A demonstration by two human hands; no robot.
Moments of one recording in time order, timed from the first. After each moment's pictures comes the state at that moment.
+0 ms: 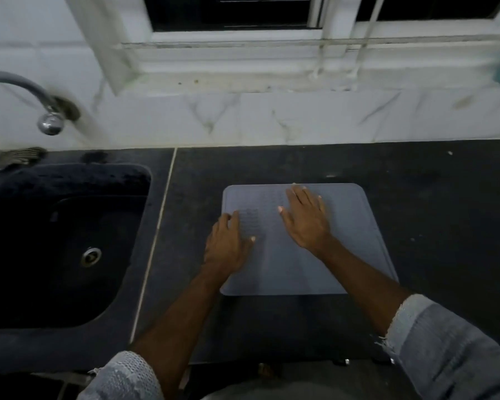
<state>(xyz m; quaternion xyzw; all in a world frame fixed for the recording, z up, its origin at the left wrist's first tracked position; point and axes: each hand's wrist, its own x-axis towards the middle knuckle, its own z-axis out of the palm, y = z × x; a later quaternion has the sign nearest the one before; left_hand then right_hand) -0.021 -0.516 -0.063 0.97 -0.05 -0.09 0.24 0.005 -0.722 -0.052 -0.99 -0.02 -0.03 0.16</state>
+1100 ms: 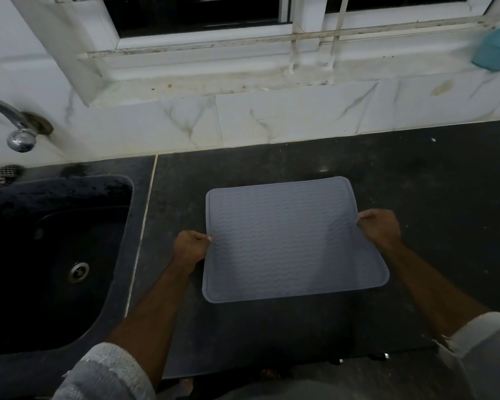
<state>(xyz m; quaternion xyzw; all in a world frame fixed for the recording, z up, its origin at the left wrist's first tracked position) 0.016 -0.495 -0.070 0.83 0.25 -0.16 0.47 -0.028 -0.881 -0.051 -0.86 0.36 0.01 0.37</state>
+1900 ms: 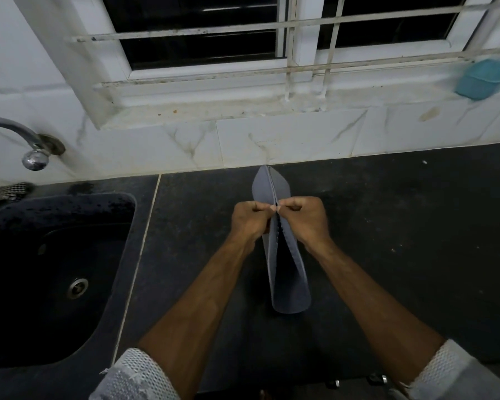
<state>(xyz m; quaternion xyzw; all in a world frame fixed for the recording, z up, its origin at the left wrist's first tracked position) 0.013 -0.629 0.034 0.76 0.10 -0.11 0.64 -0.011 -0.742 0.031 -0.81 0.13 -0.11 0.57</state>
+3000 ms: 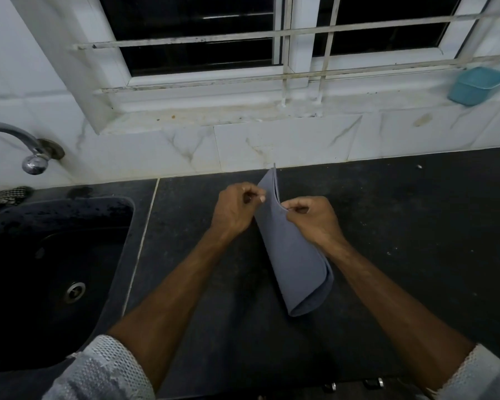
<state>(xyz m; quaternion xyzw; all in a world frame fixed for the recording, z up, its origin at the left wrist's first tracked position) 0.022 -0.603 0.067 0.89 -0.13 0.00 0.45 -0.025 -0.769 0.054 -0.84 0.07 -0.05 0.53</state>
